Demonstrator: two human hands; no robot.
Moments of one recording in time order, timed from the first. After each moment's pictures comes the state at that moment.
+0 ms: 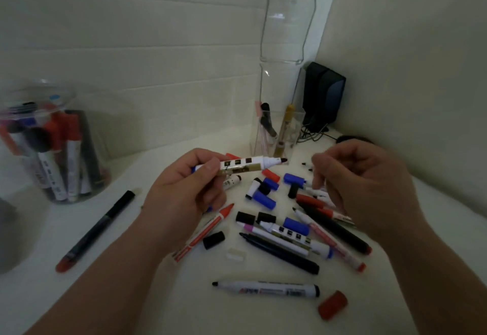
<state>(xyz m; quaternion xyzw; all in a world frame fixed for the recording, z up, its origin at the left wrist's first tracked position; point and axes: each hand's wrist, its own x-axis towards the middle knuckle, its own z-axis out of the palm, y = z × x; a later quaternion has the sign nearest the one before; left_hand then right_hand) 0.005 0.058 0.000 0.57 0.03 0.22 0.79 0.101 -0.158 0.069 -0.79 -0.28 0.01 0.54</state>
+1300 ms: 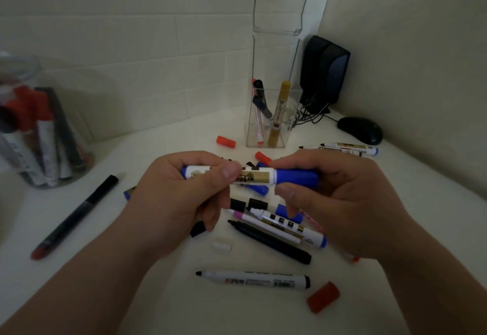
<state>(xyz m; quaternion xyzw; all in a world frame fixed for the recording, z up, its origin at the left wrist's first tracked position) -0.006 0.036 0.007 0.64 0.02 0.18 0.74 0.098 -0.166 0.048 -0.74 -0.48 0.06 0.48</state>
